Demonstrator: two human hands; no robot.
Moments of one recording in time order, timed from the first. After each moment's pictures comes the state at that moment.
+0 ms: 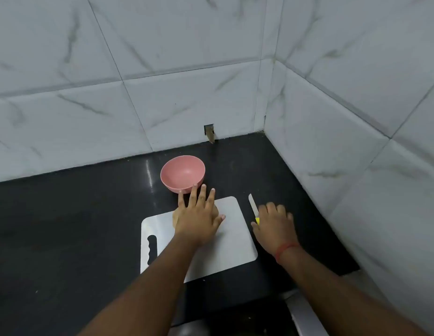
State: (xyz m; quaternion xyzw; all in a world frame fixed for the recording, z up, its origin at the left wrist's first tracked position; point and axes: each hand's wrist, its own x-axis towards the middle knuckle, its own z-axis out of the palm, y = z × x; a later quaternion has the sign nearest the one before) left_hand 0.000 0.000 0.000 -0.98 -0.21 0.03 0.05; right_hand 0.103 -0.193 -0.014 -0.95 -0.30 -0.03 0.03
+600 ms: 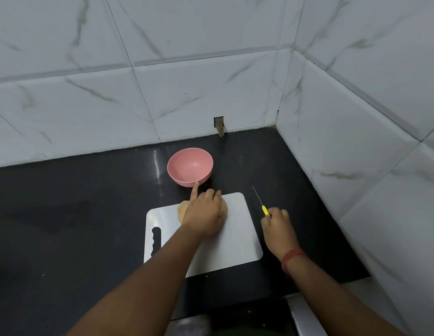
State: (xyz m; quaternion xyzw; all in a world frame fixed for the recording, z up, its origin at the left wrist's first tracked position) left_hand 0.010 0.008 -0.001 -0.99 -0.15 0.03 0.02; right_hand 0.096 -0.187 -0.008 -0.91 -0.17 0.14 0.34
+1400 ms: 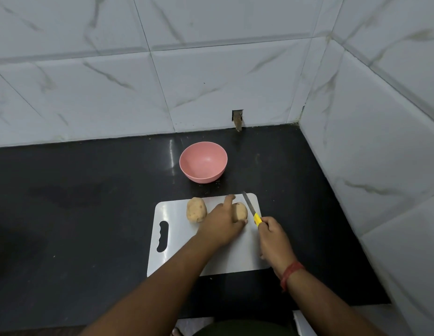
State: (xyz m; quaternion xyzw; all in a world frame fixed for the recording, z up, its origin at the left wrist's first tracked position) left_hand 0.015 -0.018 -0.011 -0.89 -0.32 0.05 -0.32; right_hand 0.085 -0.156 -0.025 -0.82 -0.10 0.30 0.48
